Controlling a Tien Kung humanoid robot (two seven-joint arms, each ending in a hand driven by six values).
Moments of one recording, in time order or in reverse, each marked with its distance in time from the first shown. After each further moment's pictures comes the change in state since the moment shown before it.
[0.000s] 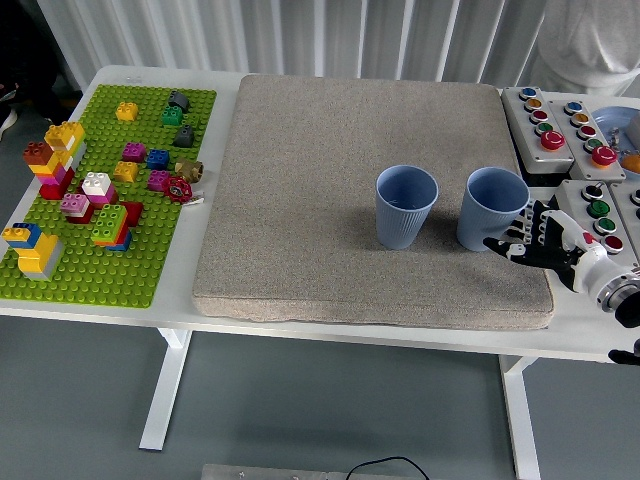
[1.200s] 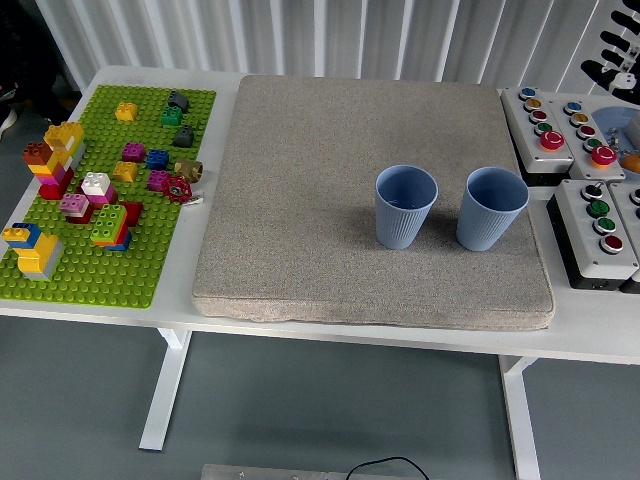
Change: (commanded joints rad) left arm -0.003 0.018 0.015 0.001 -0.033 0.004 -0.004; right arm 0.335 -0.080 0.130 0.034 0.247 -0.056 0.034
